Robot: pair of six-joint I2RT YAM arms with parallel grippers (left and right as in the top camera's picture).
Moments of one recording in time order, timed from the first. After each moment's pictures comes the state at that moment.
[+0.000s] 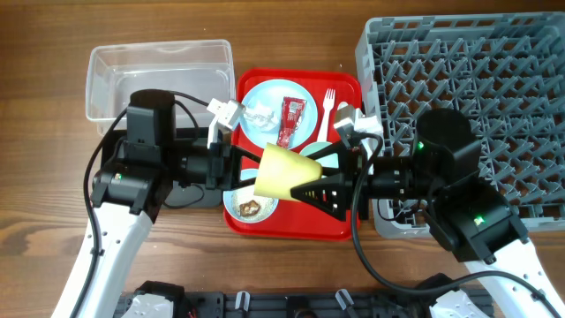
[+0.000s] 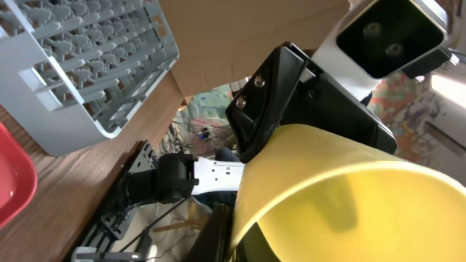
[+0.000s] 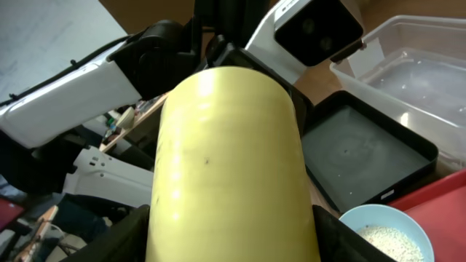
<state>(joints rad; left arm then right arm) -0.20 1.15 0.96 -0.53 1.44 -0.54 0.48 0.99 1.02 -0.41 -0.99 0.29</state>
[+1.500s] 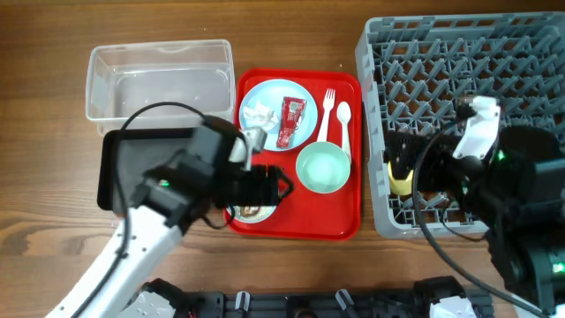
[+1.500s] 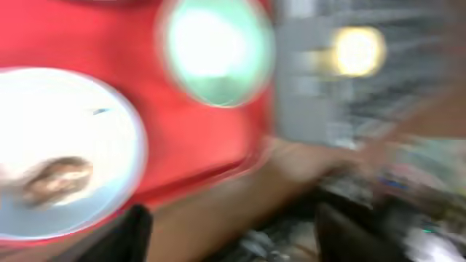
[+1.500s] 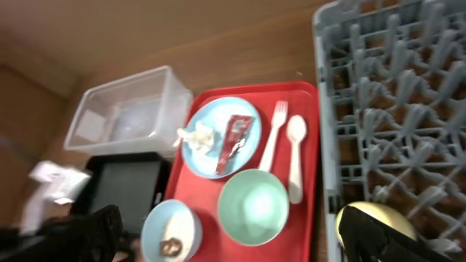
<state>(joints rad) -0.54 1.18 0.97 -0.83 0.41 -0.57 0.16 0.86 1.21 -0.96 -0.26 0.36</state>
